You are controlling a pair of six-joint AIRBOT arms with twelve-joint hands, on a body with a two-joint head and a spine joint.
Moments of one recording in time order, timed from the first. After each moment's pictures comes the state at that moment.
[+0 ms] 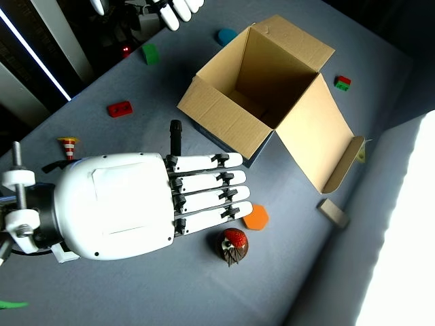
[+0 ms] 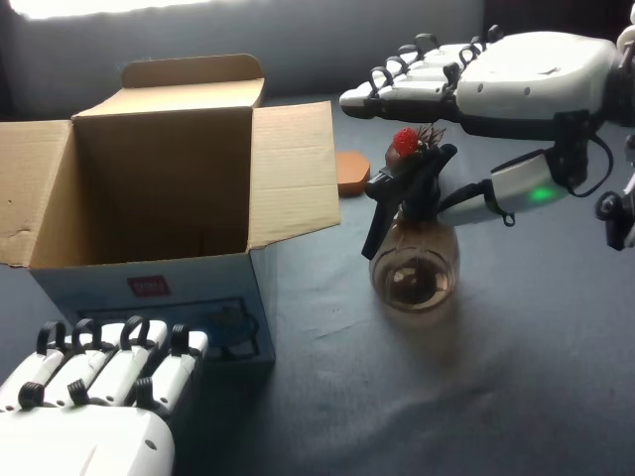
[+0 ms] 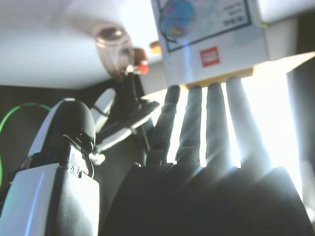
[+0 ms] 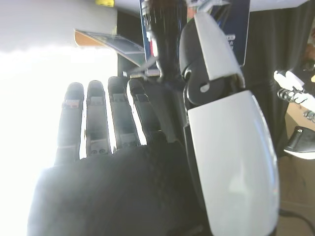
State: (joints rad) left arm 0.59 -0.90 -0.06 -1.57 -1.65 2.22; right arm -0.23 -1.09 1.27 -1.19 0.36 0.22
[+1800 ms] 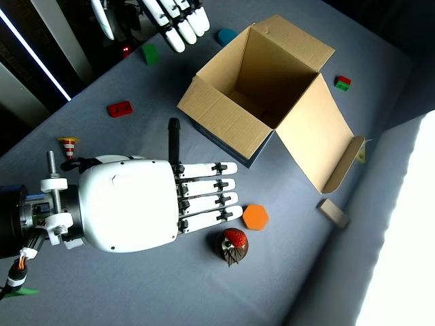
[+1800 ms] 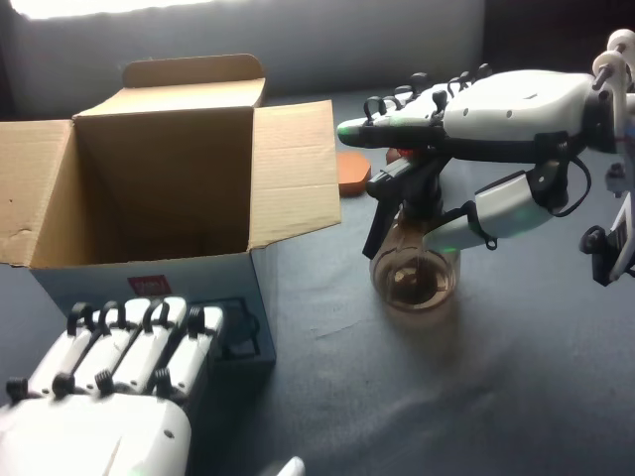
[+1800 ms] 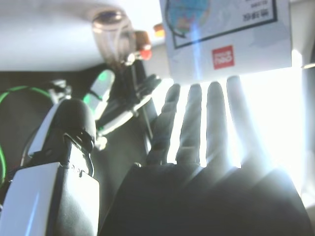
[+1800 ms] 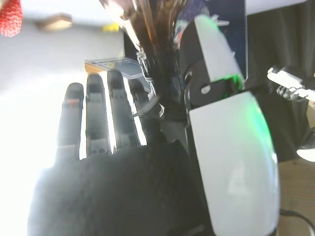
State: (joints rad) left arm 0.96 -1.02 0.09 -1.13 -1.70 2.00; right arm -0.27 -1.13 1.28 -1.22 0.33 0.40
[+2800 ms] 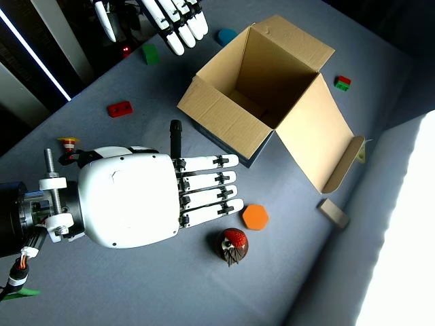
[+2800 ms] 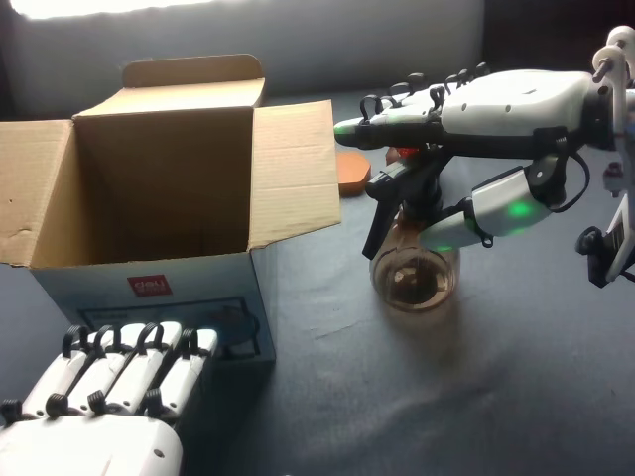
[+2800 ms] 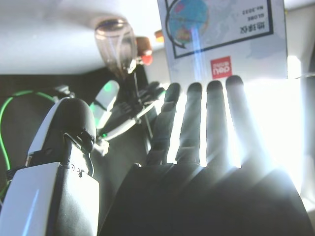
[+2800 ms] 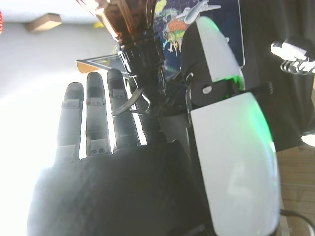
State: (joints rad) left arm 1.02 -1.02 0.09 -1.11 -1.70 1.94; right arm -0.26 -1.13 1.29 -1.24 0.34 0.44
